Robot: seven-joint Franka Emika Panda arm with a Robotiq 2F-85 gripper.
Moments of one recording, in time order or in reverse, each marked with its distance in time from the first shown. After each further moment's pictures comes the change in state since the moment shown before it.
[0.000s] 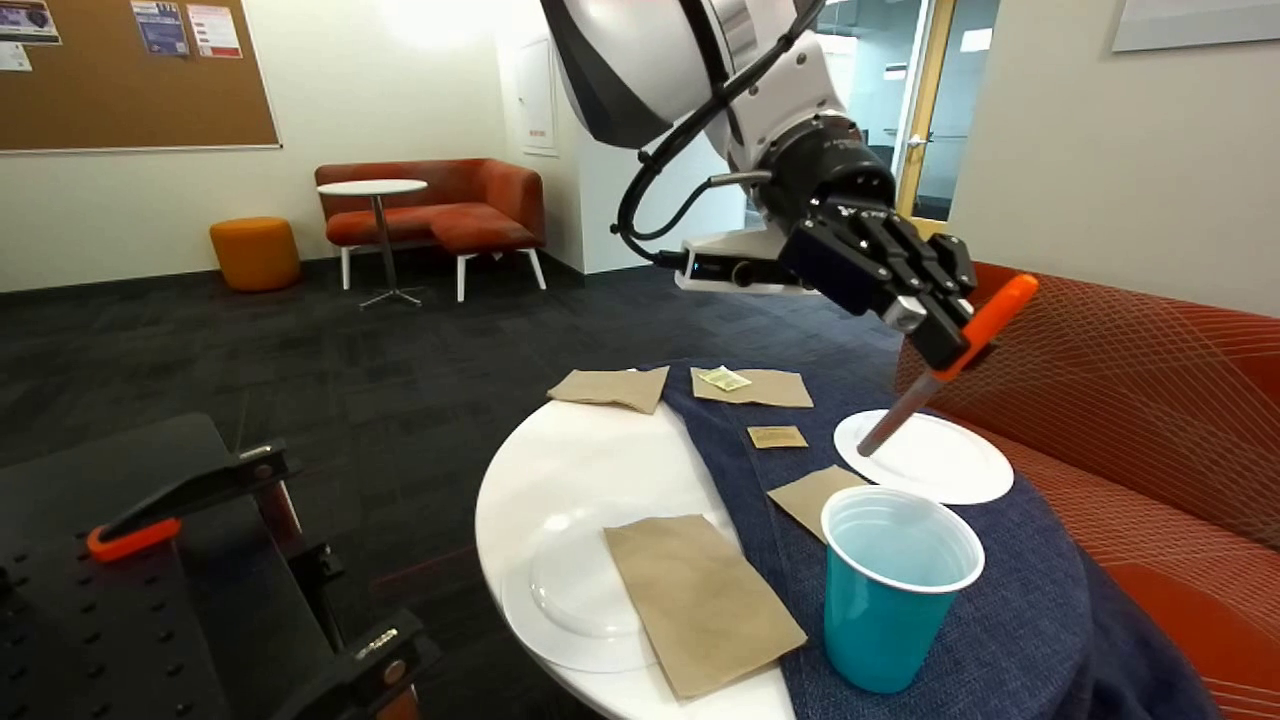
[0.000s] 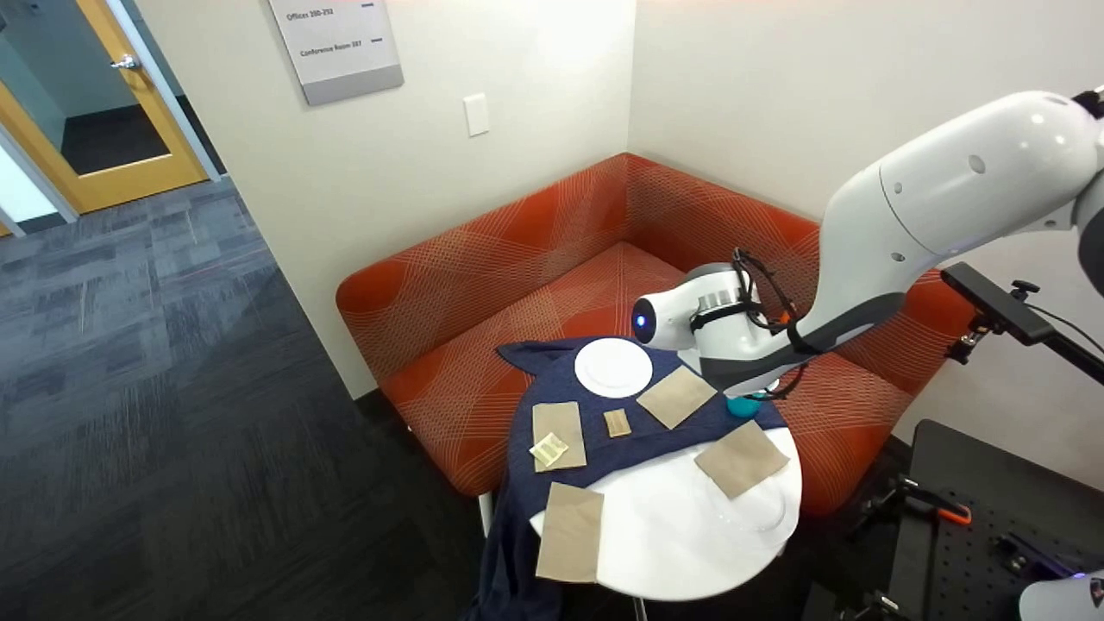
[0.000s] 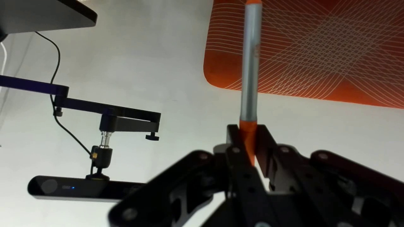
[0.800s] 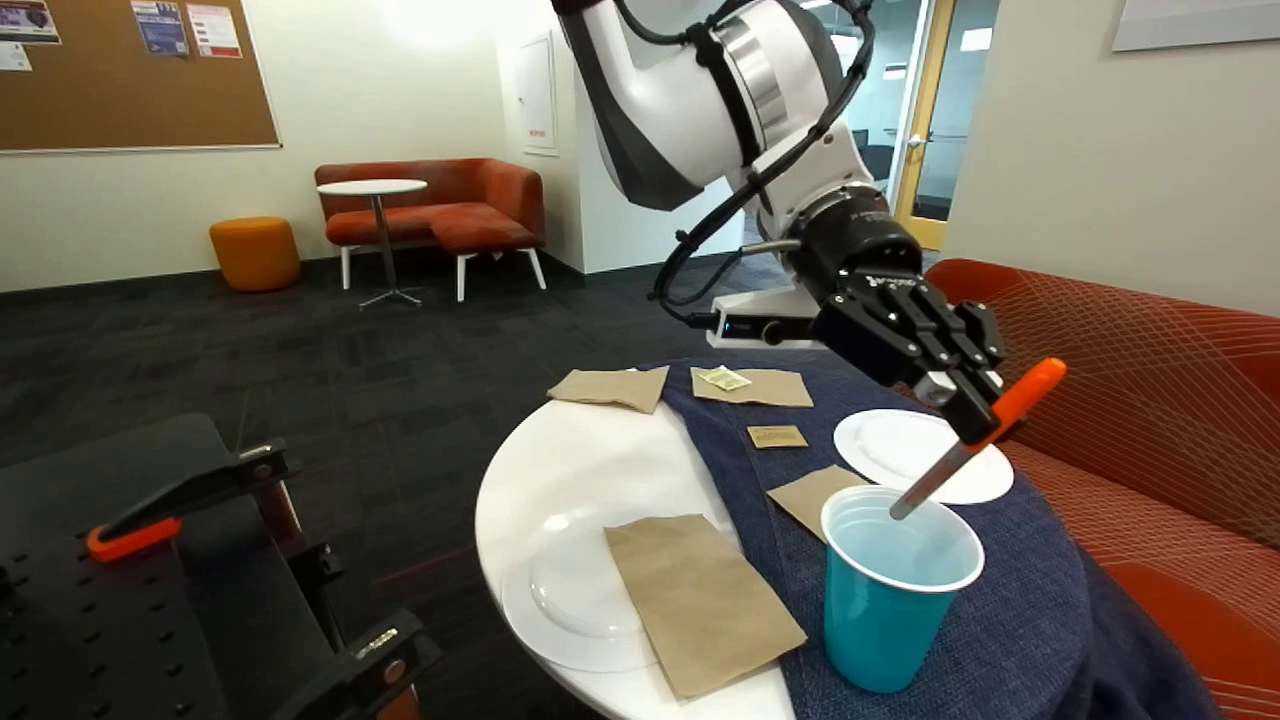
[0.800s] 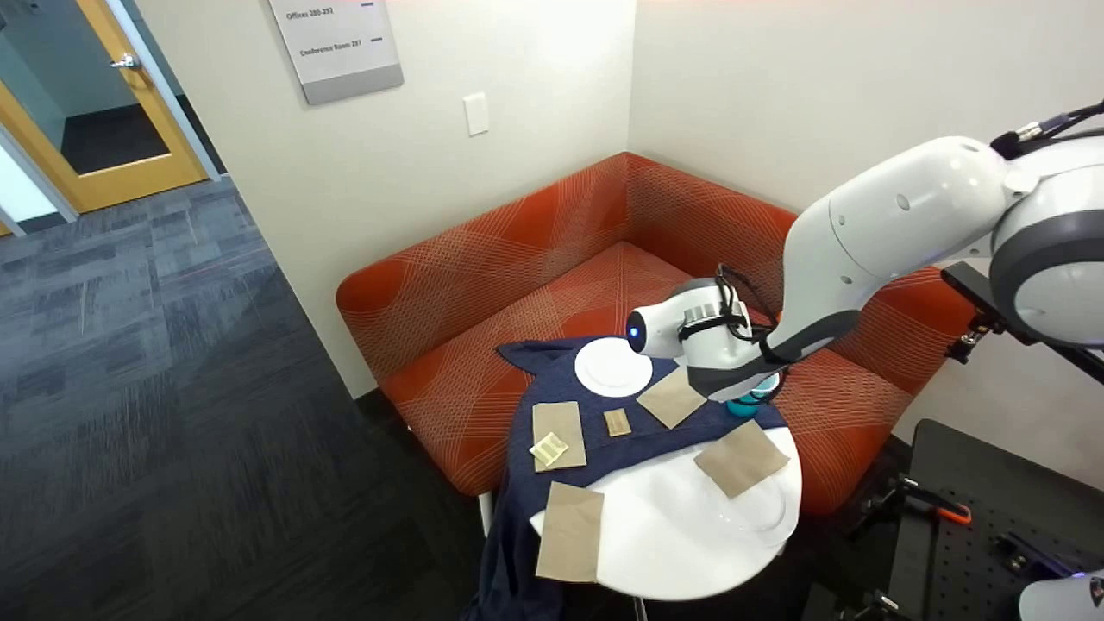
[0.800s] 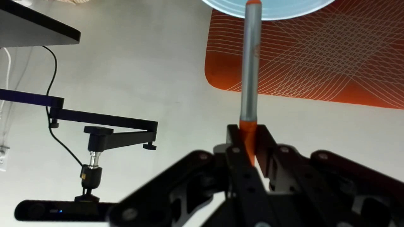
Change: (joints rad) arm -0.017 0.152 -0.022 0.118 0.000 0.000 0.026
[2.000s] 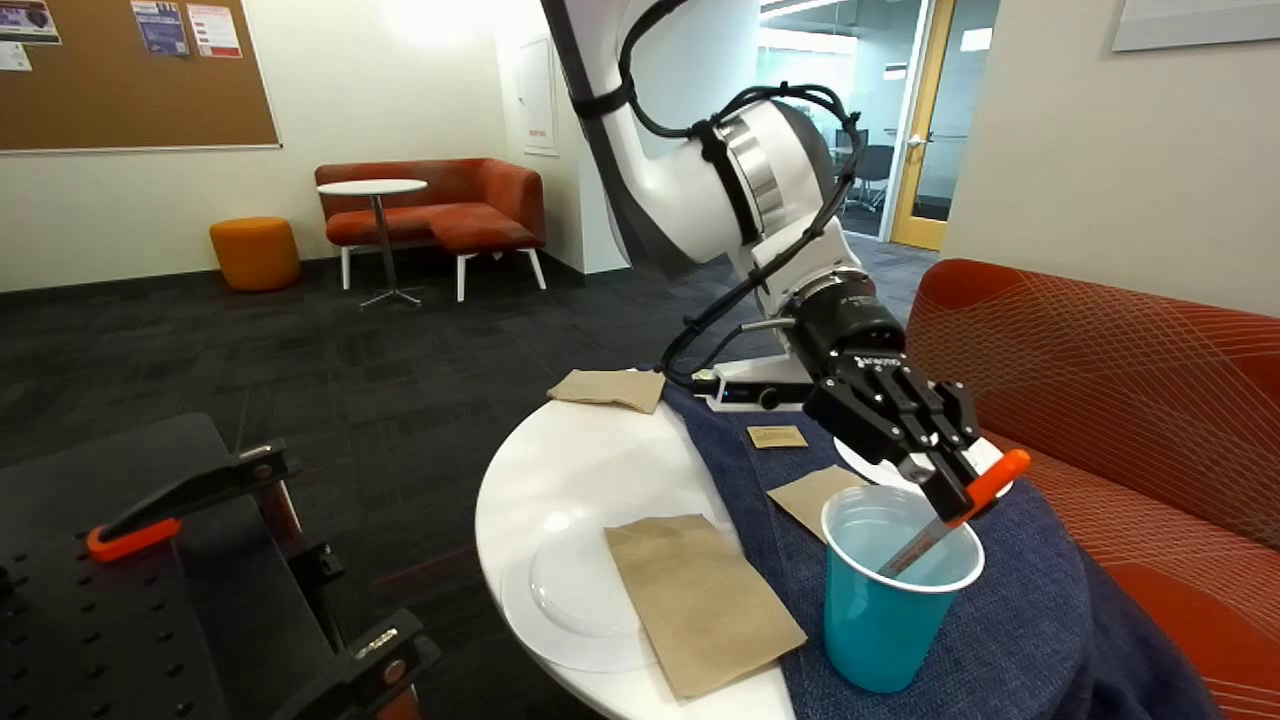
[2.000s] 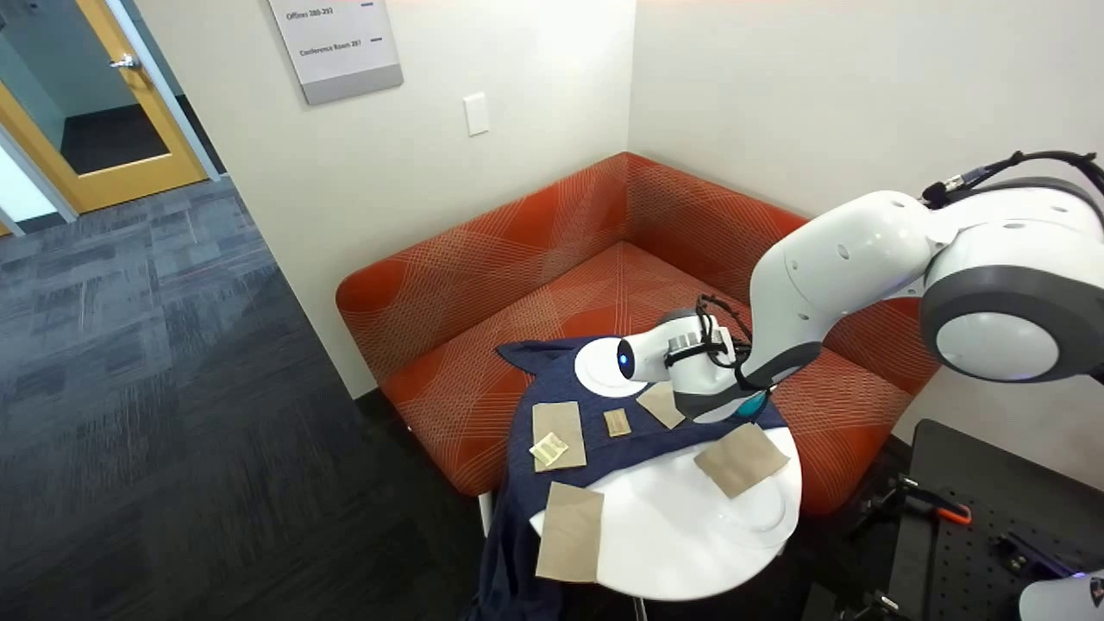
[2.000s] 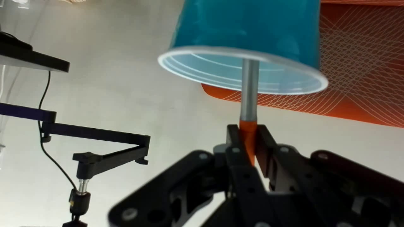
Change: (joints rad) arm 0.004 0.181 0.000 0.135 0.007 0.000 0.007
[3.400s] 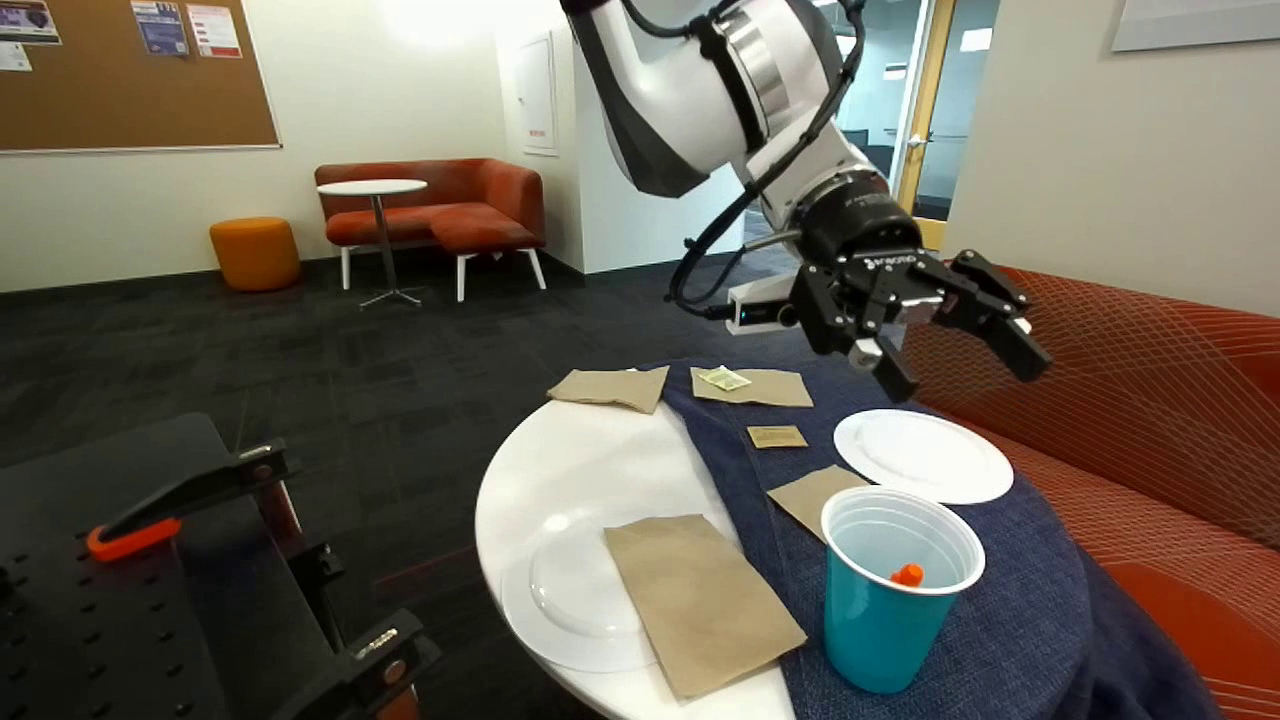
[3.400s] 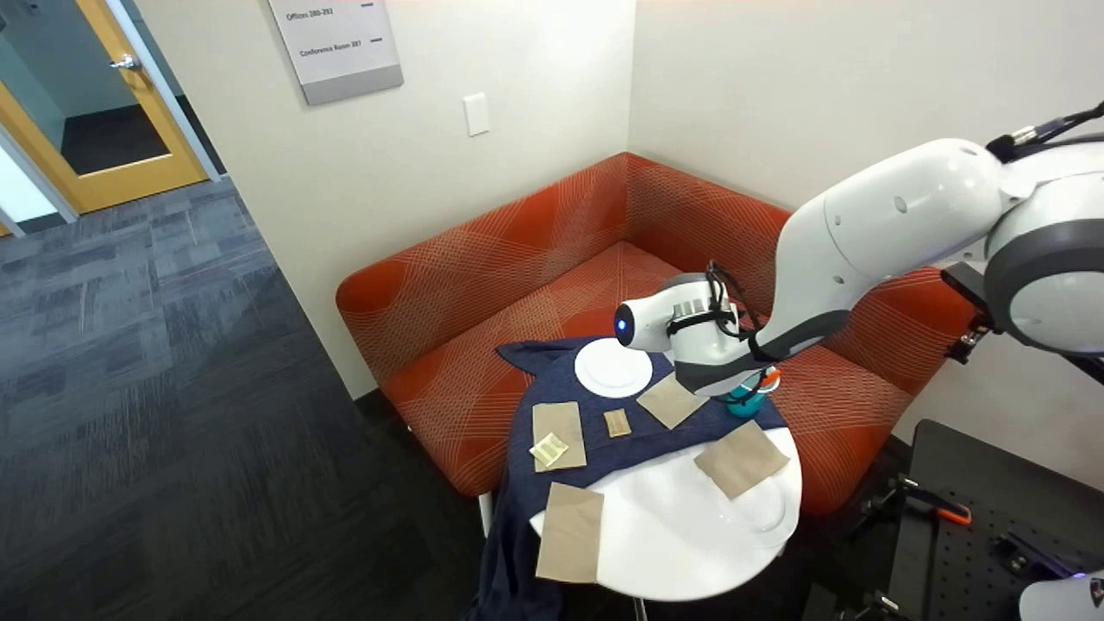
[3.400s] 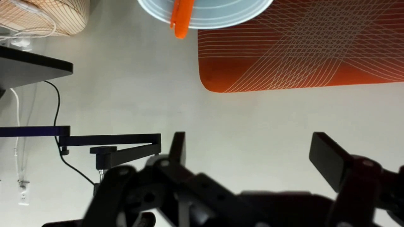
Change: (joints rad) arm 0.014 -0.174 -0.003 -0.078 0.013 -0.001 0.127
